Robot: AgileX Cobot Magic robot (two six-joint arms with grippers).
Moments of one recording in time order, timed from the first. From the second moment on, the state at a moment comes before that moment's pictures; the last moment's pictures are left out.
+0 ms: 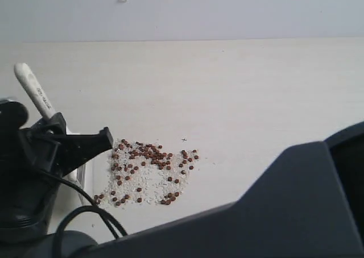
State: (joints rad) left arm -0.05 0.01 0.00 -0.19 0.32 0.79; right arm 1.45 2.25 -1.56 -1.50 1.18 2.00
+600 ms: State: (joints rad) left arm -0.05 0.01 0.00 -0.19 0.32 0.79; right arm 1.44 2.21 -1.35 -1.56 1.20 2.11
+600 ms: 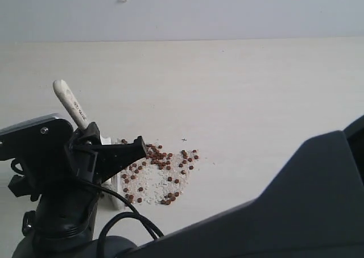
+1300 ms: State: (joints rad) left arm -0.05 0.01 0.00 -0.19 0.32 0.79; right arm 1.49 2.15 -1.35 -1.60 0.99 2.12
